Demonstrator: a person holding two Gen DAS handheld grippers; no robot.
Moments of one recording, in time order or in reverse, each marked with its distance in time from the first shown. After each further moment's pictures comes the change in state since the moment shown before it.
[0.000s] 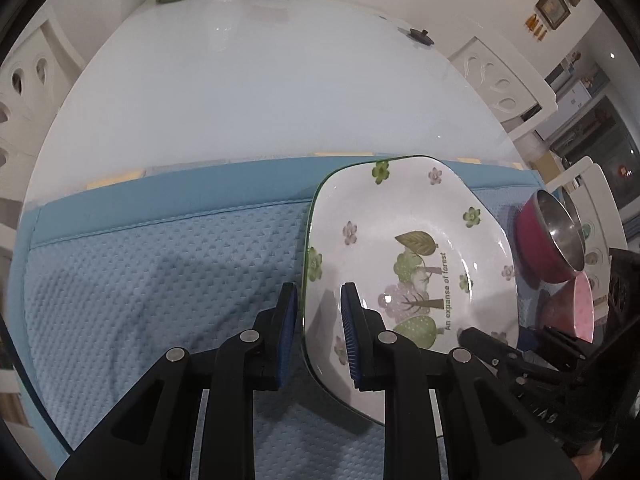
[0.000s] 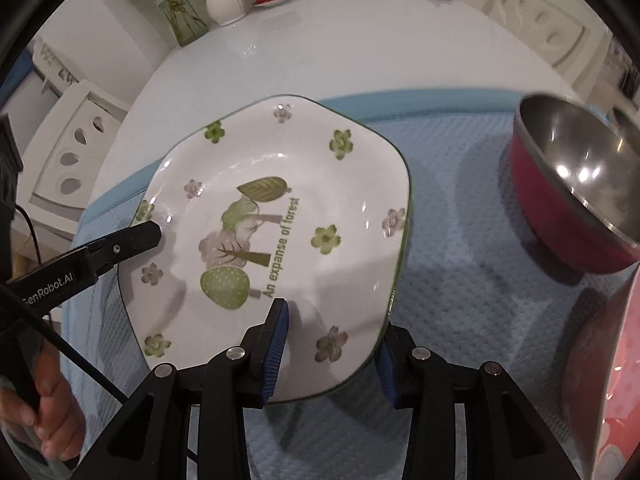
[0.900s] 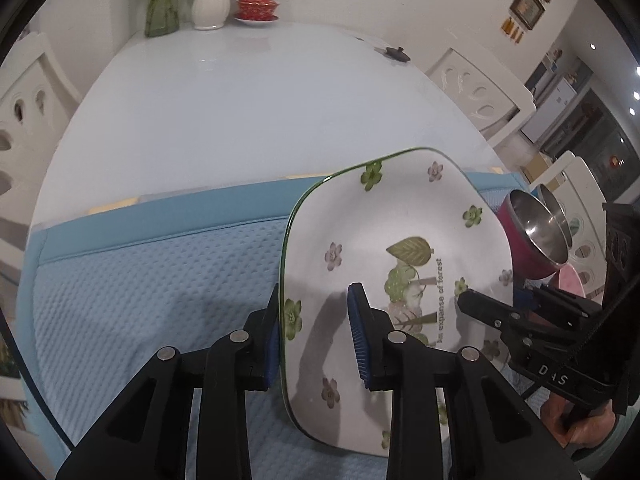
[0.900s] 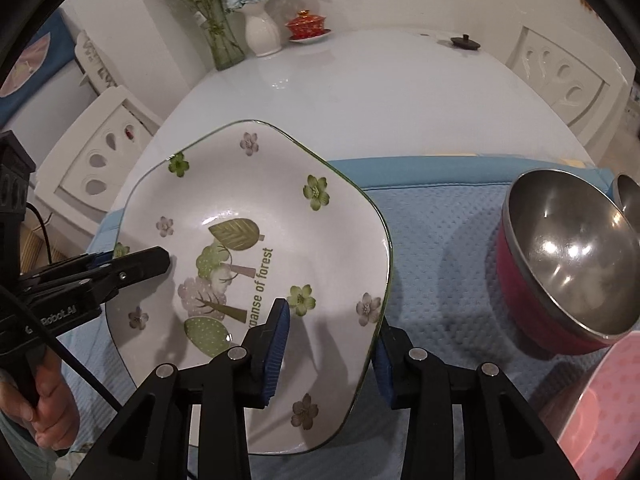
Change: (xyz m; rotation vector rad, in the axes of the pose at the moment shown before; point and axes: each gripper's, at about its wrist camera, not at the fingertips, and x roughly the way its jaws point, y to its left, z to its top) left arm -0.025 -0.017 -0.005 0.051 -0.100 -0.003; right arm -0.026 -0.009 0.010 -0.147 -0.148 0.046
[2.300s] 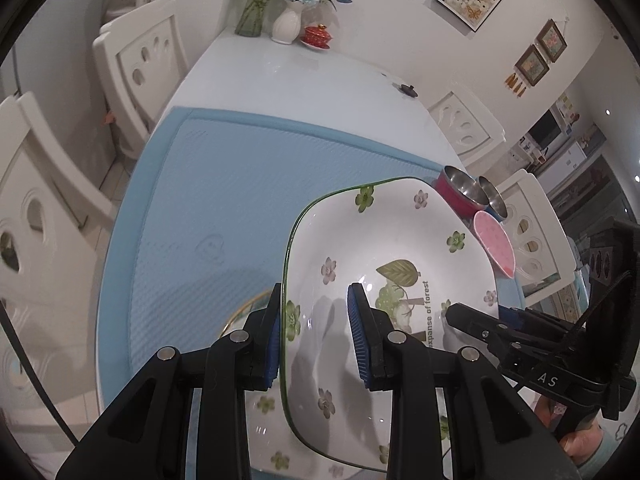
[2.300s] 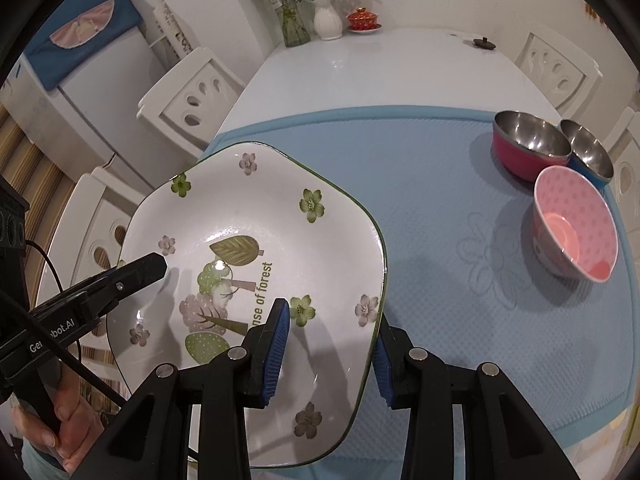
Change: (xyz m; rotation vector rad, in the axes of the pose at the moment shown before) left arm -0.186 -0.003 -0.172 -0.210 -0.103 0.001; right arm -0.147 0.098 -0.143 -0.057 0.062 0.062
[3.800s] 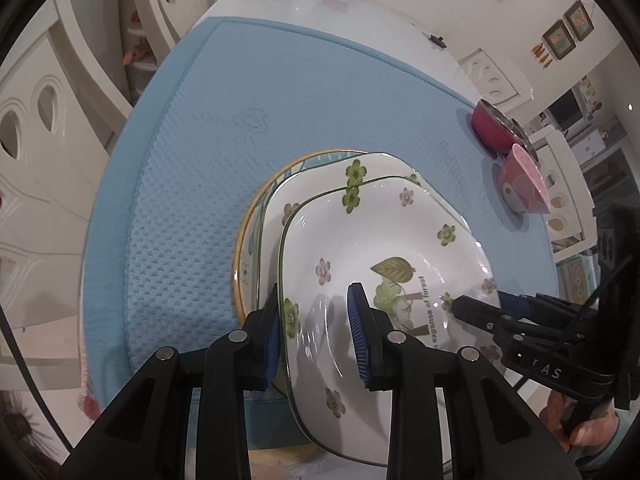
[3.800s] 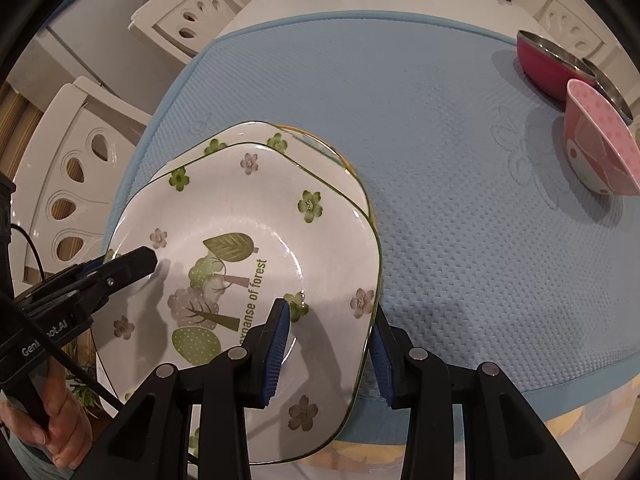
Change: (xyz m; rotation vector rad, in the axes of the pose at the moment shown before) left arm 0.031 0.041 -0.077 -0.049 0.157 0.037; right arm 0.066 0.016 -0.066 -0.032 0.212 -0.045
